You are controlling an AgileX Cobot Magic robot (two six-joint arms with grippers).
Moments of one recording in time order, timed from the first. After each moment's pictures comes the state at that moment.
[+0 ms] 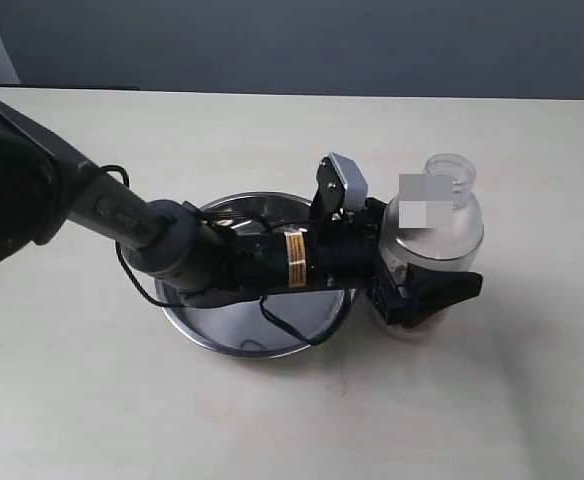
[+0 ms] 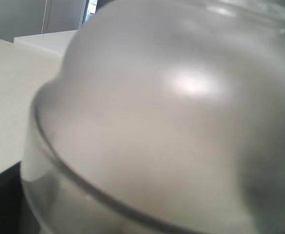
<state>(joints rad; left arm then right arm) -0.58 2.28 -1.11 0.78 -1.21 -0.65 0.12 0.05 0.00 0.06 0.25 0.12</state>
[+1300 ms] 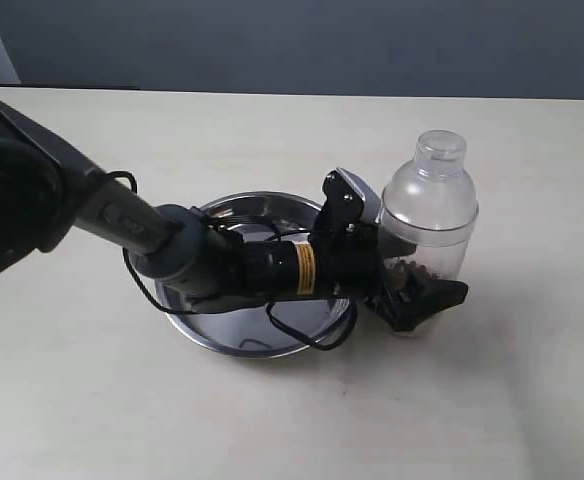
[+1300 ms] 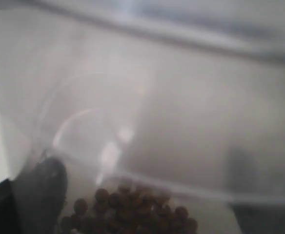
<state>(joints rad) -0.61 2.28 -1.12 0.73 -1.00 -0.67 0.12 0.05 0.00 0.06 0.25 0.12</state>
